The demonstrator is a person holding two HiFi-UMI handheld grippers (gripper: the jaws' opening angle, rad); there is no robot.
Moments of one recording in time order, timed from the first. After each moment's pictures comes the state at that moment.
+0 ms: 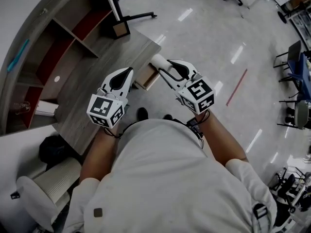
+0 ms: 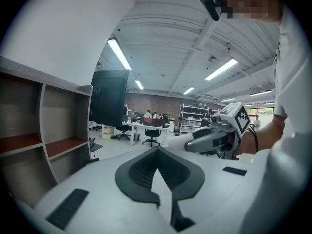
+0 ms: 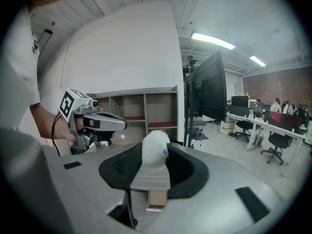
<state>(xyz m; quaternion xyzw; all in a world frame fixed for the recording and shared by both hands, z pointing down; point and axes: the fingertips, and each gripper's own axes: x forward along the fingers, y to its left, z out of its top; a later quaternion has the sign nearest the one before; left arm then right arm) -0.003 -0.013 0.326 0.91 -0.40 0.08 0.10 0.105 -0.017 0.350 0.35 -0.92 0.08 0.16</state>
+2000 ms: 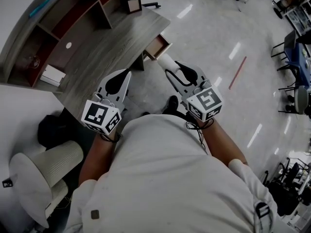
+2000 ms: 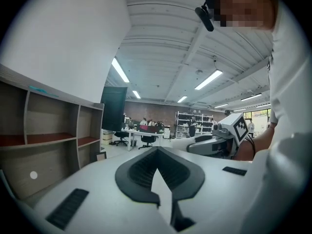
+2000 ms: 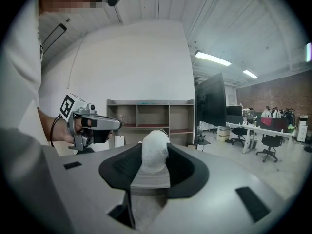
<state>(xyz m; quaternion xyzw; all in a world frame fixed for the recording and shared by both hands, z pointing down) -0.120 0.247 0.295 0.92 -0.39 0.03 0.07 0.013 0.245 0.325 0.40 -0.91 0.05 0.11</state>
